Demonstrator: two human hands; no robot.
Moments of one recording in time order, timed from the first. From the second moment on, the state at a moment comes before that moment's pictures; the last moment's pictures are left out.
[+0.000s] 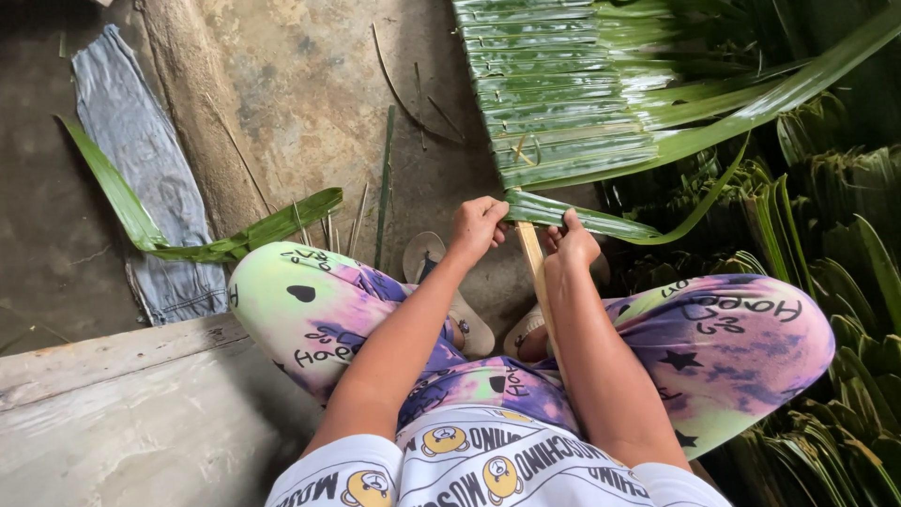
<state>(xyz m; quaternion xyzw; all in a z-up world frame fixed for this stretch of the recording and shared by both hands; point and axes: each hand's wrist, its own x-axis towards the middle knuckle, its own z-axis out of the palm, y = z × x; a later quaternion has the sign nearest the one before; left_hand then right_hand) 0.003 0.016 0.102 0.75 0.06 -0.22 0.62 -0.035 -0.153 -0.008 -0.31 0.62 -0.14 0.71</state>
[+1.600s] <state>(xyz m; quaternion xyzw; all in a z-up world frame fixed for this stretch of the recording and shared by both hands) -0.004 0.002 0.063 0.65 0.15 -0.20 0.71 -0.014 -0.164 -0.018 -0.31 0.60 -0.16 0.72</state>
